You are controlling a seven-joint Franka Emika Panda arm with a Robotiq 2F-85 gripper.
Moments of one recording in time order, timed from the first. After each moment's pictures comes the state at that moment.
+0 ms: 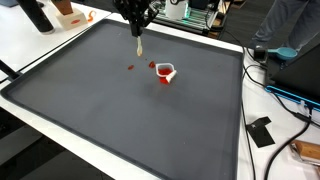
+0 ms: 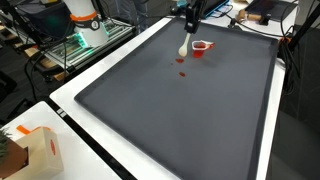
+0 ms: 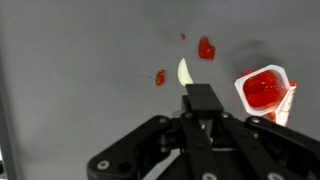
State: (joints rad) arm 0.08 0.22 0.08 -1.93 -0.16 2.06 0.18
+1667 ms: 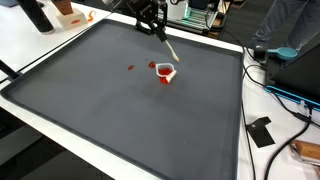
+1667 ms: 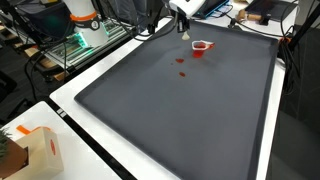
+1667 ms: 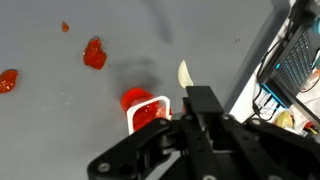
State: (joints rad) arm -0.05 0.16 0.08 -2.22 0.74 2.15 -0.98
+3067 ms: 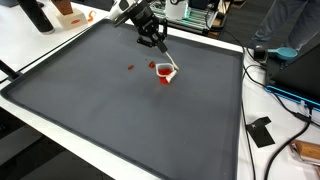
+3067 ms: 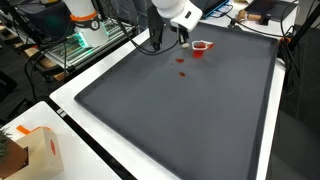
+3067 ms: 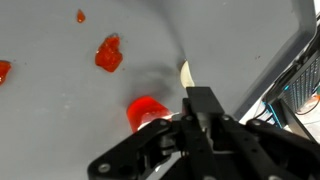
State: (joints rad) arm -0.05 0.24 0.09 -2.24 0.83 2.25 -1.24
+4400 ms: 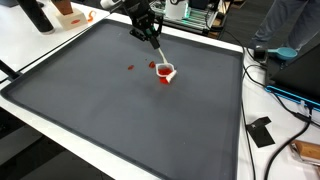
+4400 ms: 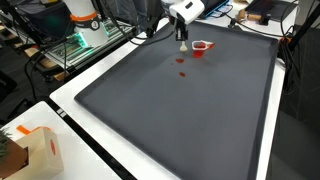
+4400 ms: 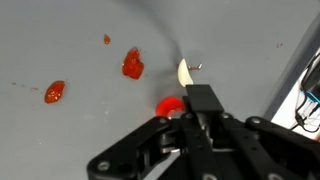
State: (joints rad) arm -0.03 0.19 0.08 -2.23 0.62 2.29 -0.86
